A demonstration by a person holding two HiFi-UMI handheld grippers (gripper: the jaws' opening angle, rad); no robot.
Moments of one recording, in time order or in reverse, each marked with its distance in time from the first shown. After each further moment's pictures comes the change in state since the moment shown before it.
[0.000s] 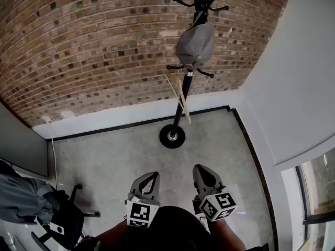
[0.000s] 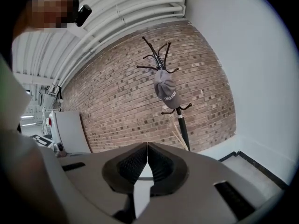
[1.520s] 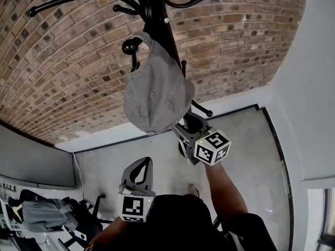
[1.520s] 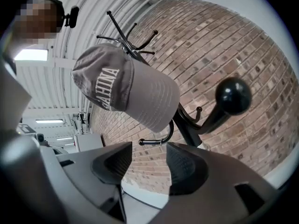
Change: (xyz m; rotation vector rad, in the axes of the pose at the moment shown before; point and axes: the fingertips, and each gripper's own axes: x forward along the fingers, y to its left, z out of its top) left arm 0.298 0.099 0.147 0.175 0.070 0.213; right arm 0.376 -0.207 0.151 0.103 -0.137 0.521
